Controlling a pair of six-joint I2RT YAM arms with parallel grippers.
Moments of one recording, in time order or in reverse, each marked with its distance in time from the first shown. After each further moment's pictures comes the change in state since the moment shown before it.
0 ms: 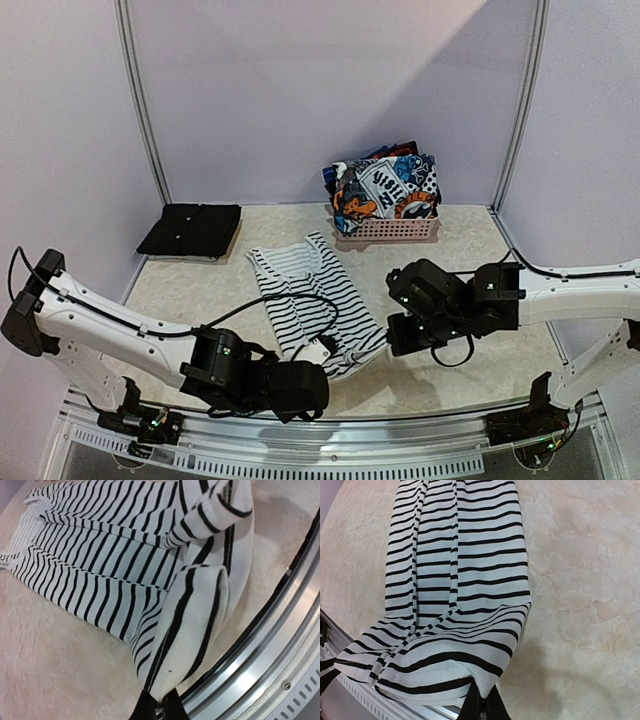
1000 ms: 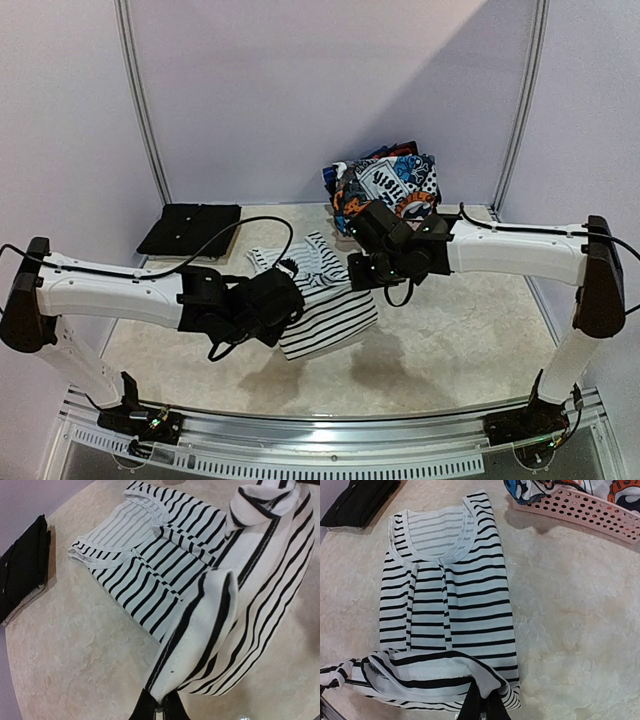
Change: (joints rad) left arm 0.381 -0.080 -0.034 0.072 -0.115 0.117; right arm -0.193 0.390 0.426 0.066 0.129 -0.209
